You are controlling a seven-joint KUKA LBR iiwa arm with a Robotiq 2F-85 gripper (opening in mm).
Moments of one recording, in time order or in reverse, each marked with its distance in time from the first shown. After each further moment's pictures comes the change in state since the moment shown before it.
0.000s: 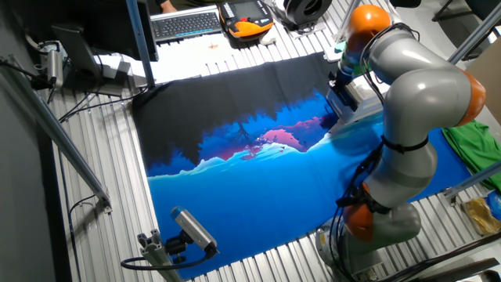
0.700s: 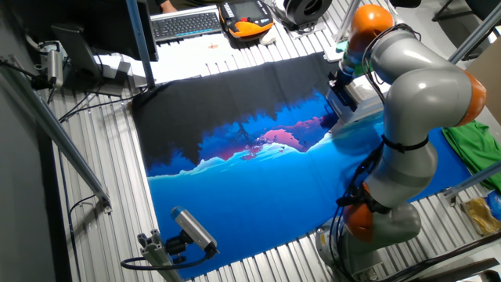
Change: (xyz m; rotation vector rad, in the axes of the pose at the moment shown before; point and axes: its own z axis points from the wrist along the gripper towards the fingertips) arm -0.001 0.001 0.002 -0.004 -0.001 -0.015
